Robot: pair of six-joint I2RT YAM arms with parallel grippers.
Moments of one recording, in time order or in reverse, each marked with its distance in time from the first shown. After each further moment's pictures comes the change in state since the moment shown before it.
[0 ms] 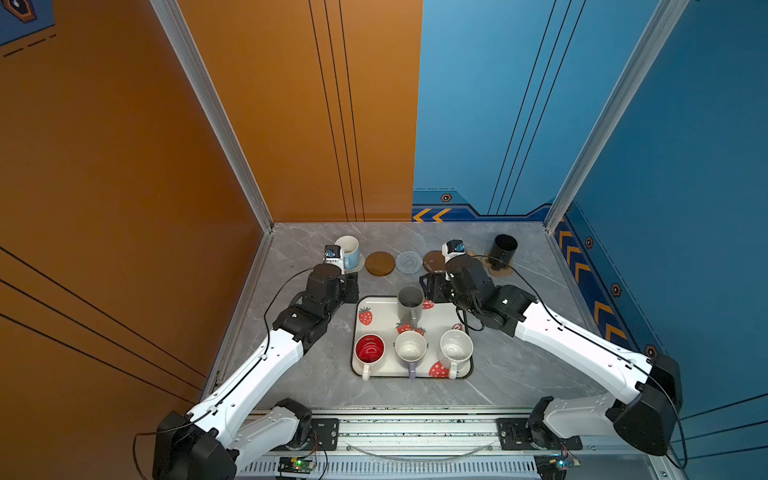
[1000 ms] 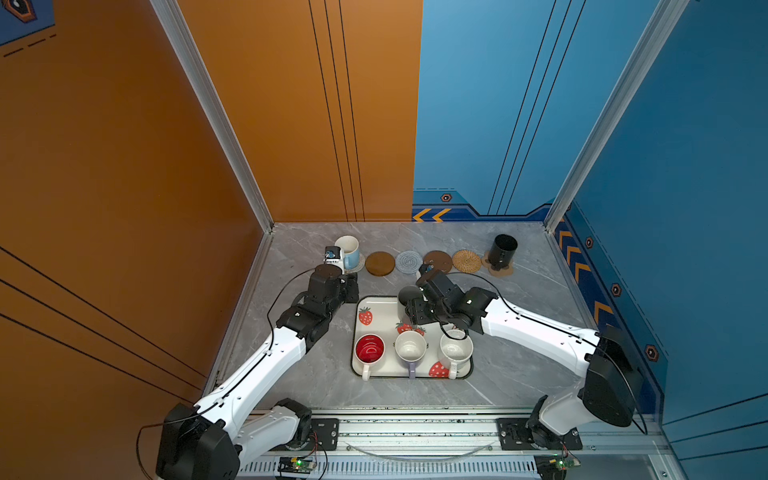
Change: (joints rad) left arm 0.023 0.032 -0.027 0.049 0.009 -0.009; right arm 0.065 0.197 0.006 -0.081 -0.104 0.003
